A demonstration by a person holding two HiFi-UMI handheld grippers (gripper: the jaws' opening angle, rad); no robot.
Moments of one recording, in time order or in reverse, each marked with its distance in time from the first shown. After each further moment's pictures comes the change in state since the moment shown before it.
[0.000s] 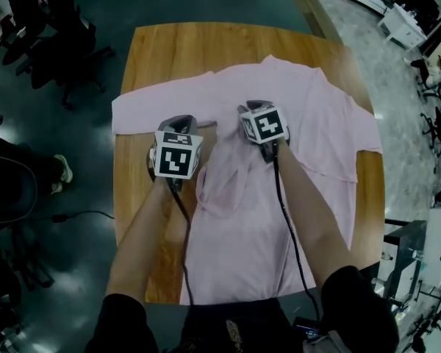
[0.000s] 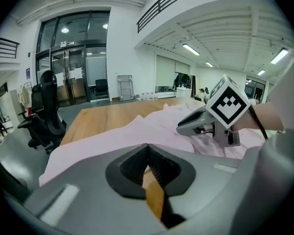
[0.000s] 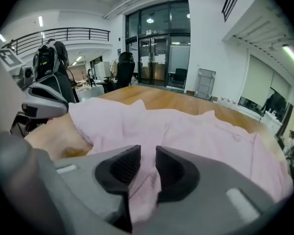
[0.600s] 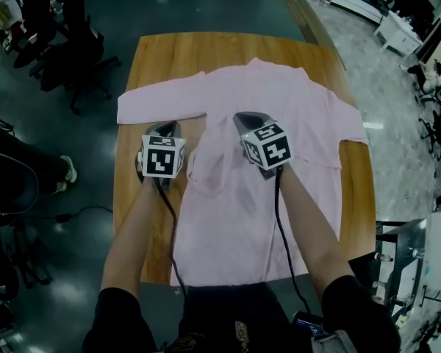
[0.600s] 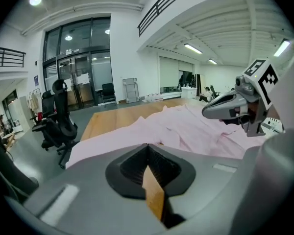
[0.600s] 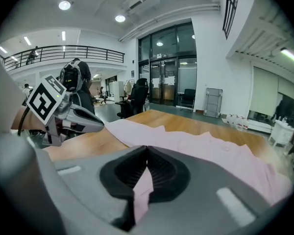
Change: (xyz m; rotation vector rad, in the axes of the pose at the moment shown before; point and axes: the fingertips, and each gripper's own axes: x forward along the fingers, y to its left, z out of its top) left arm -0.080 -0.018 -0.013 0.009 -0.004 0.090; right arm -0.148 0.060 0.004 -0.063 -0.247 0.122
